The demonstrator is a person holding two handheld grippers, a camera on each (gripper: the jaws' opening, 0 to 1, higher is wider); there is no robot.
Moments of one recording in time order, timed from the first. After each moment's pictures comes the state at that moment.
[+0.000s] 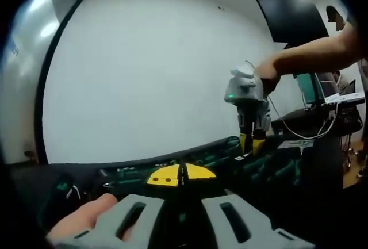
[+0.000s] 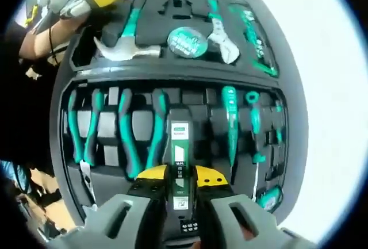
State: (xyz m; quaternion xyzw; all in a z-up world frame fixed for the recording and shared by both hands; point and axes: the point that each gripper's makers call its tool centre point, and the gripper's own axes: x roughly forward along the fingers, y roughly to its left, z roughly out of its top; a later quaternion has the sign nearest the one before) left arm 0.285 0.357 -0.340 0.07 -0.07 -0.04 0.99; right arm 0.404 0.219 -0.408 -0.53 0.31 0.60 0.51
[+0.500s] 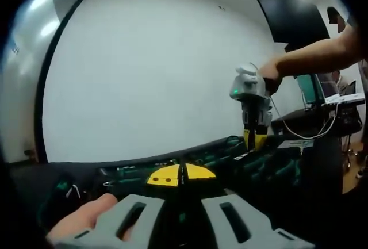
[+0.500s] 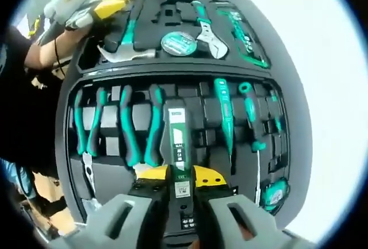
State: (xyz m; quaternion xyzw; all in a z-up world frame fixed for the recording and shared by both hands) left arm 0.287 0.357 -0.342 0.07 -0.06 -0.04 0.99; right arm 0.411 0.208 -0.402 -0.53 0.29 0.62 0.50
